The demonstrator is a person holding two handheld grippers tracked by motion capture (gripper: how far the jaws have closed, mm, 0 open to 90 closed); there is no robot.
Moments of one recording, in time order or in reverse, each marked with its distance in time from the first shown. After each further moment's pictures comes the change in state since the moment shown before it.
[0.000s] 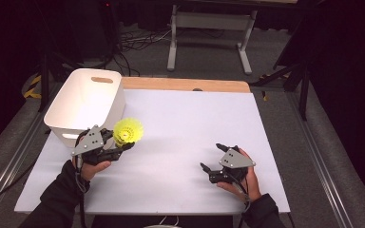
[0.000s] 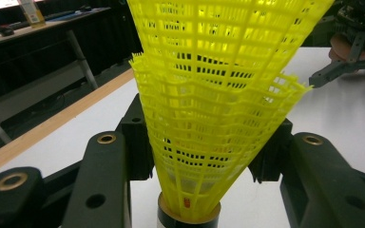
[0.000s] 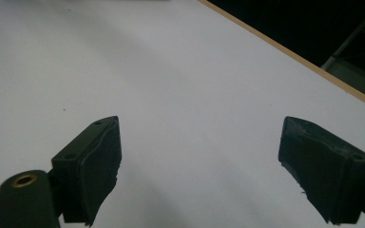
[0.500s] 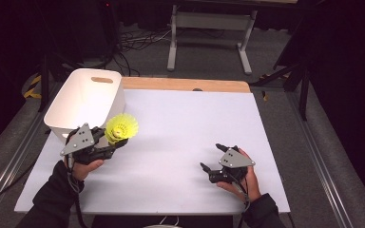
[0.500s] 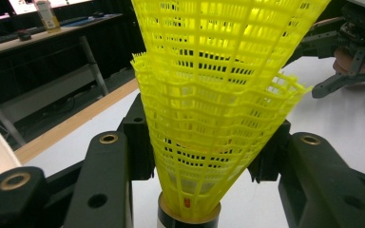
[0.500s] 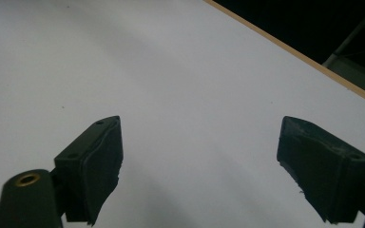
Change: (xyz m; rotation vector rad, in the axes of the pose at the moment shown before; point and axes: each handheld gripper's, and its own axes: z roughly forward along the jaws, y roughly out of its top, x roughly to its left) left arm 0.005 0.007 -0.019 -0.010 0.041 -0.008; right arm -0.001 -0.001 0.001 0.008 0.002 0.001
